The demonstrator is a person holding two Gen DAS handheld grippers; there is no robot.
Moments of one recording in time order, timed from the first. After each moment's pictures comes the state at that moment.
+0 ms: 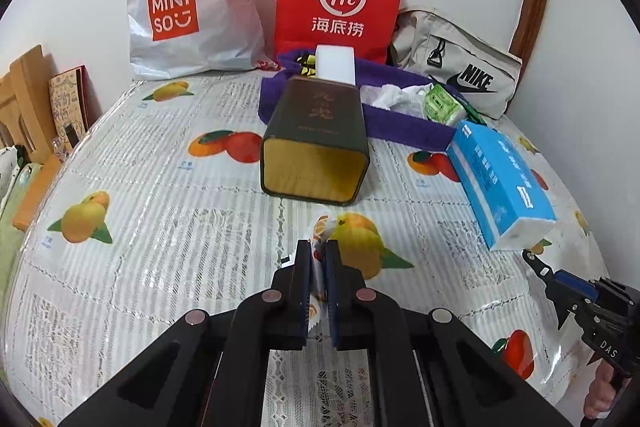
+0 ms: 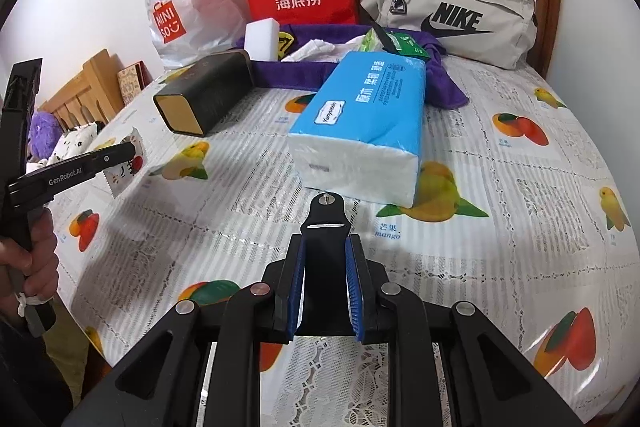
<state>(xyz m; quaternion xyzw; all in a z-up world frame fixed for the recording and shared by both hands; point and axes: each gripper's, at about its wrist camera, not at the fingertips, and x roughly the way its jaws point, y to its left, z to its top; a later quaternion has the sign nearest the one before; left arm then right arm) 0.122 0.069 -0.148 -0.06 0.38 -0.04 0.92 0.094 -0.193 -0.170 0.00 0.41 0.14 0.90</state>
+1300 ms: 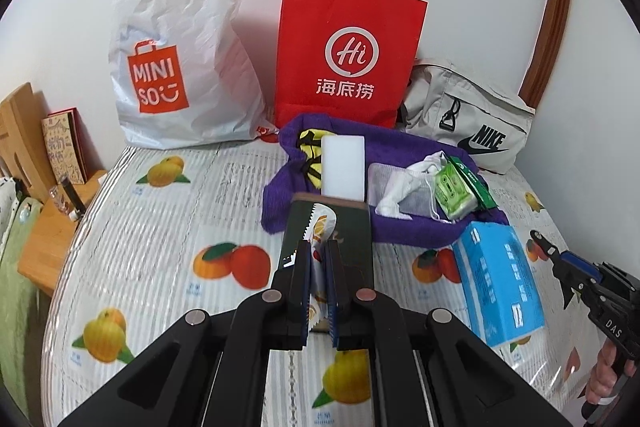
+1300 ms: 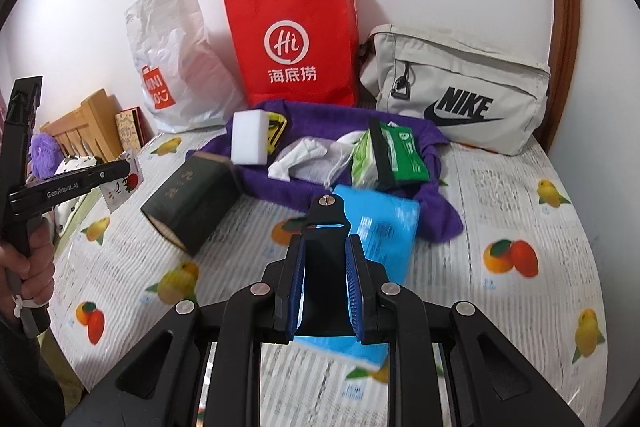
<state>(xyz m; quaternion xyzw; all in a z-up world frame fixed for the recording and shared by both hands) 0.211 0.080 -0.075 -0.06 0.37 -0.04 0.93 0.191 -0.196 -0.090 0.00 0.36 0.14 0.92</state>
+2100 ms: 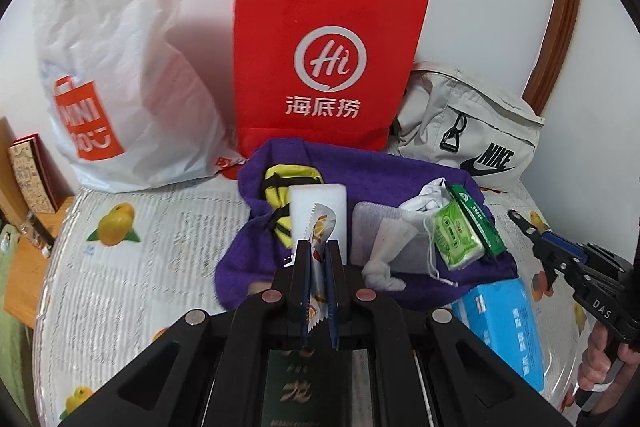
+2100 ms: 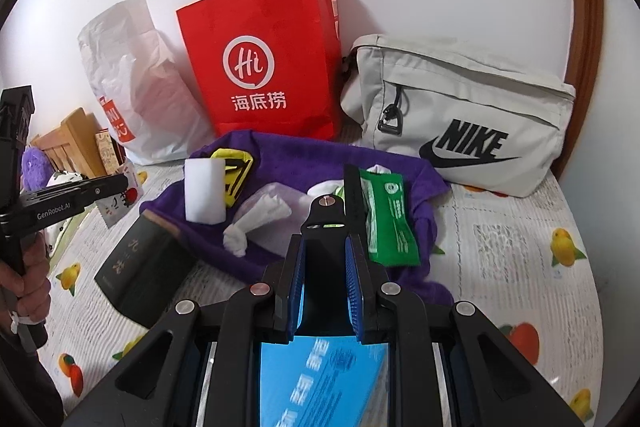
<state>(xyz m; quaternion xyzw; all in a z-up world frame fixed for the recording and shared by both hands) 0.311 0.054 -0.073 -0.05 0.38 -0.07 0.92 0.305 -0.202 -0.088 0.01 0.37 0.14 0.92</state>
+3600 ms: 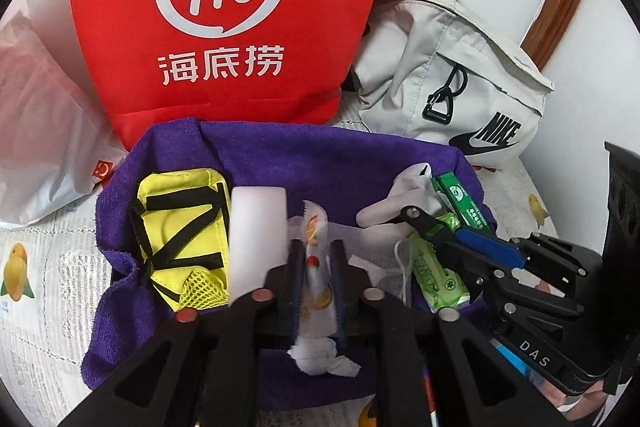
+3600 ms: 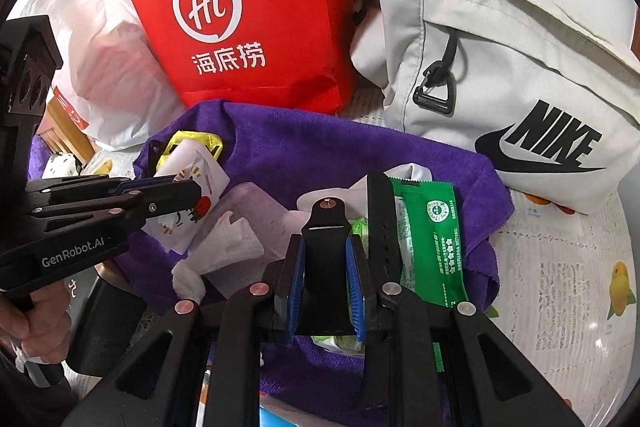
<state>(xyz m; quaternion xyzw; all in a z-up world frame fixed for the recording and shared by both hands) 0.424 -0.021 -0.123 -0.05 0.47 -0.14 0.87 0.414 -0.180 -0.145 0.00 0.44 0.16 0.88</state>
